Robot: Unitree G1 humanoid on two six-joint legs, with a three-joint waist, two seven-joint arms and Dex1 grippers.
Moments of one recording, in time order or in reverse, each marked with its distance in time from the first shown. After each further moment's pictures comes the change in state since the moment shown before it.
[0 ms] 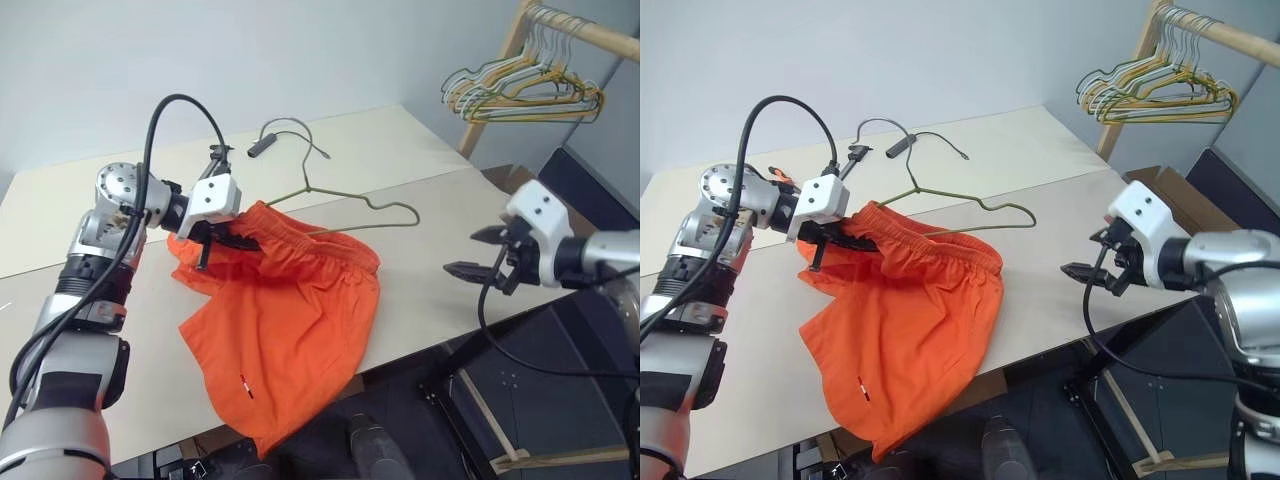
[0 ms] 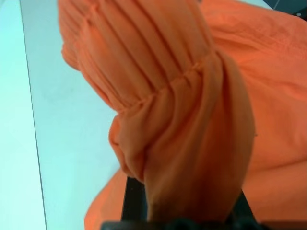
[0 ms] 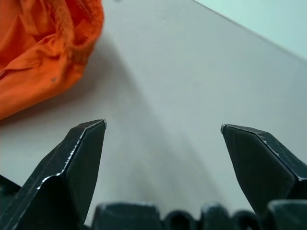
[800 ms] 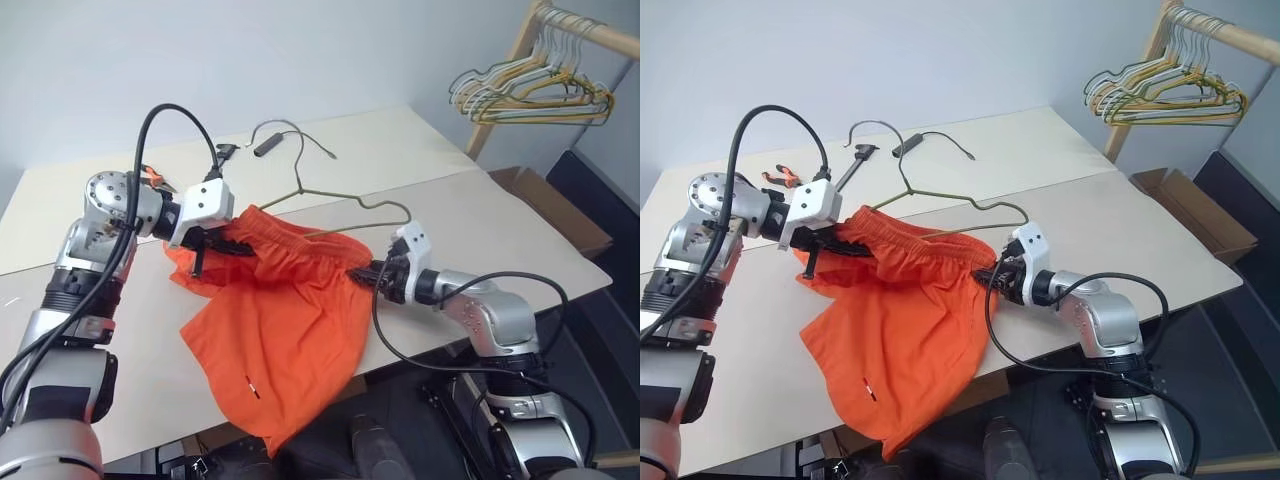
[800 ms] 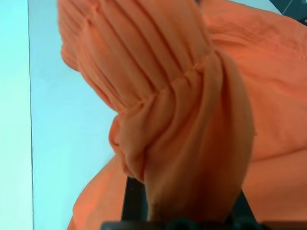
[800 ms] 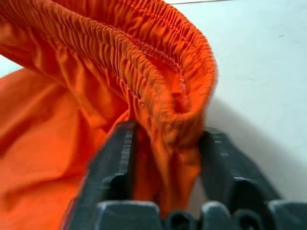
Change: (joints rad) left arm 0.083 0.042 0.029 -0.134 -0.017 0.096 0.031; right arm -0.137 0.503 0.196 0.259 0.055 -0.080 -0.293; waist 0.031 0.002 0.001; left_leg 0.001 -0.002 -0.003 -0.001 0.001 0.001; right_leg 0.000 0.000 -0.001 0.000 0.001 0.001
